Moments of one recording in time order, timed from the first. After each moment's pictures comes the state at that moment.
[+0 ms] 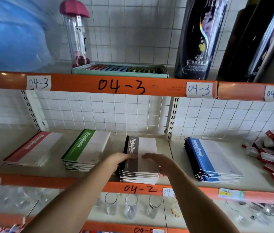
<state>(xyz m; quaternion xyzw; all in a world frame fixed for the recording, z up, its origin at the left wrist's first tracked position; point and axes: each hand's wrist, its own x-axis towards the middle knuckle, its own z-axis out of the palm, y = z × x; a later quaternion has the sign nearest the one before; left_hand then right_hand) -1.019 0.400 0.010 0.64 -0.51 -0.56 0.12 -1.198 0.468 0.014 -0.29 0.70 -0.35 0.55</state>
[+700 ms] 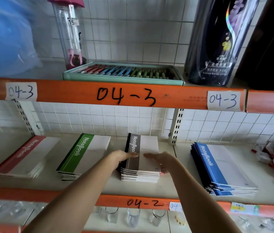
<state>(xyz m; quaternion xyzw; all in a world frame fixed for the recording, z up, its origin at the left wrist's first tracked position) -1.028 0.336 0.010 0.63 -0.52 -0.57 0.10 -1.211 0.408 0.015 -0.29 0.74 -0.32 0.51</state>
